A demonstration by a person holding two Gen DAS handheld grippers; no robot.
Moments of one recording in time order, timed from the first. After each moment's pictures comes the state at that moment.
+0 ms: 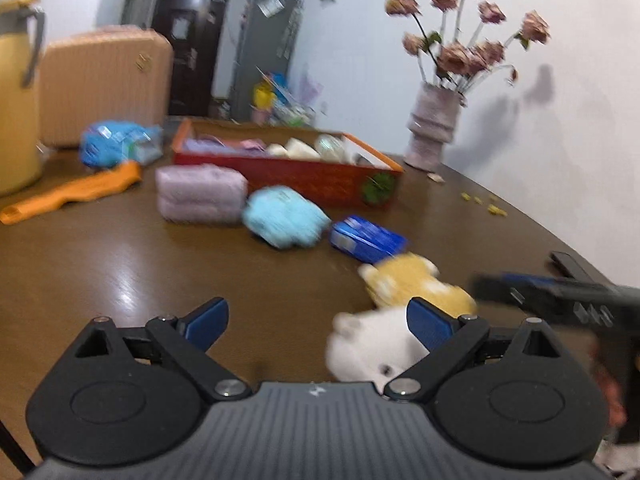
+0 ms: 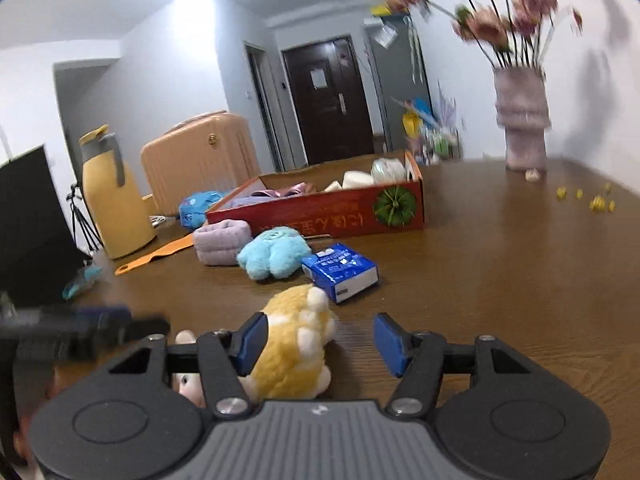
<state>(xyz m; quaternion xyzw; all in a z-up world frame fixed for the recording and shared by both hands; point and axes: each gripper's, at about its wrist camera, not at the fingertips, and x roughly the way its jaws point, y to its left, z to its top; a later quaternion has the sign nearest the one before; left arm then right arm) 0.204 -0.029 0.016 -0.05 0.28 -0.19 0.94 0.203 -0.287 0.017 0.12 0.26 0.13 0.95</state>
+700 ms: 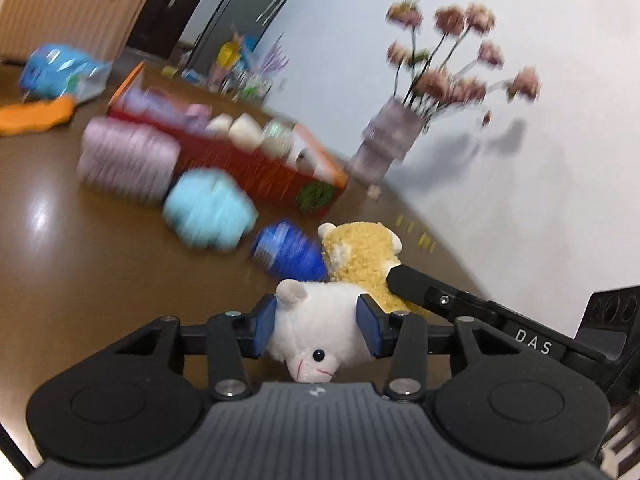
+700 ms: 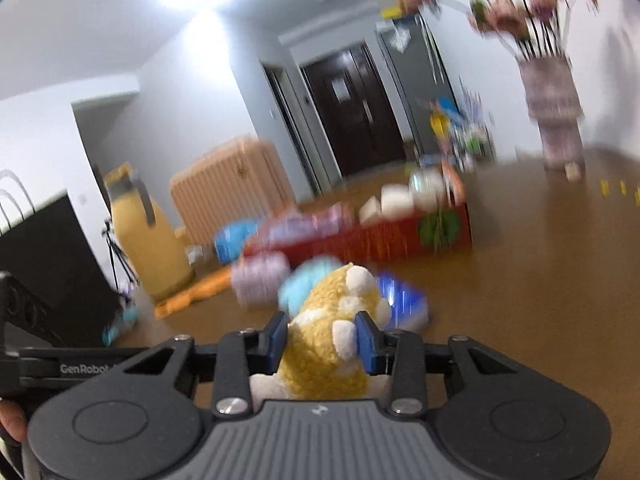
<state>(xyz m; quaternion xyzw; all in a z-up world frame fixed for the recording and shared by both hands) 0.269 -0.028 0.034 -0.20 0.31 -0.27 0.89 0.233 -0.281 0.044 0.16 0.22 0.18 0.95</state>
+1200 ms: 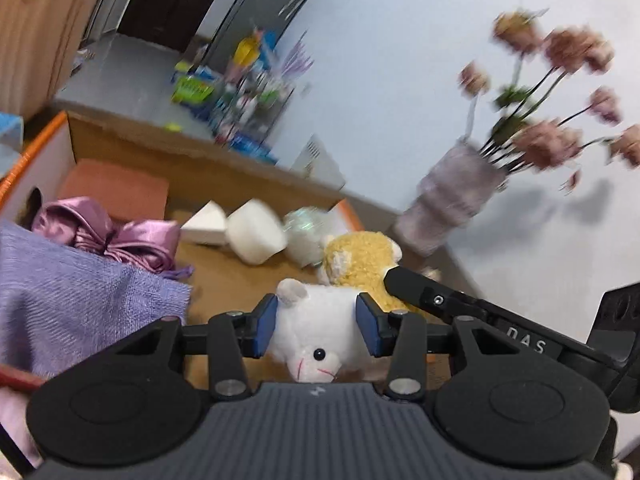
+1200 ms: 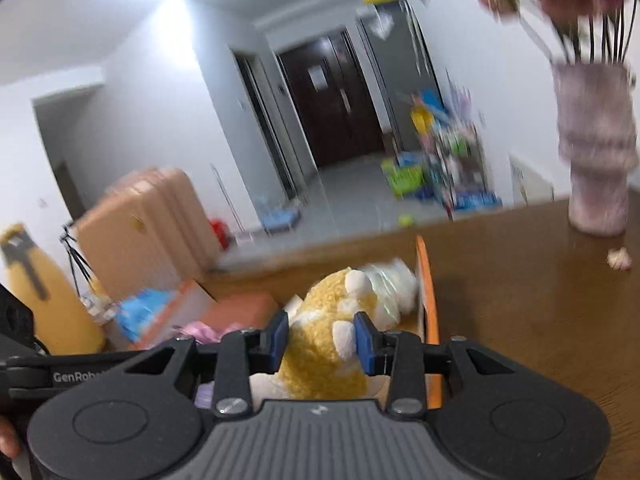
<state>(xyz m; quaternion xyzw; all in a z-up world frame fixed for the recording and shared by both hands) 0.531 -0.088 0.029 -0.20 0.35 -0.24 0.89 0.510 -0.326 0.047 0.15 0.27 0.14 0.94</state>
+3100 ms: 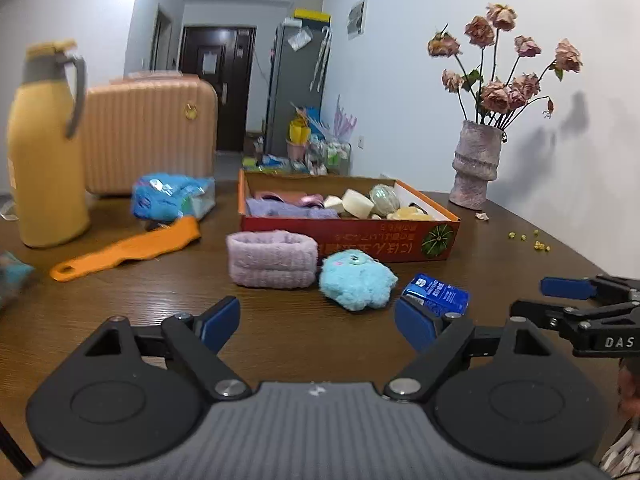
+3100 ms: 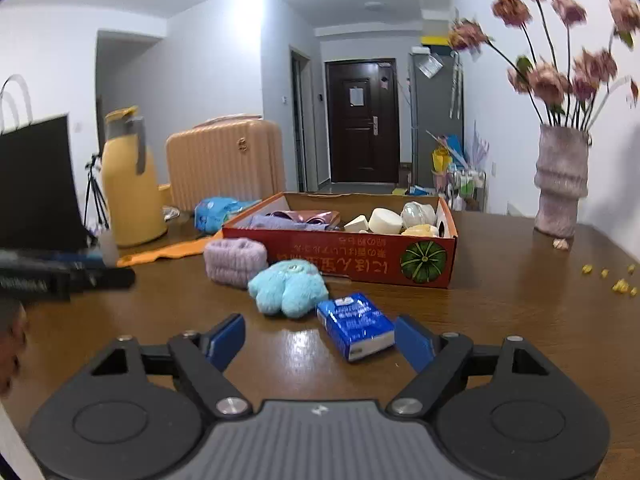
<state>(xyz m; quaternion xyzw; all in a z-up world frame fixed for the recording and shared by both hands) 0.235 0.011 0.046 -0.03 0.24 -0.12 0.96 0.232 -0.260 0.040 0.03 0.22 0.16 0.96</state>
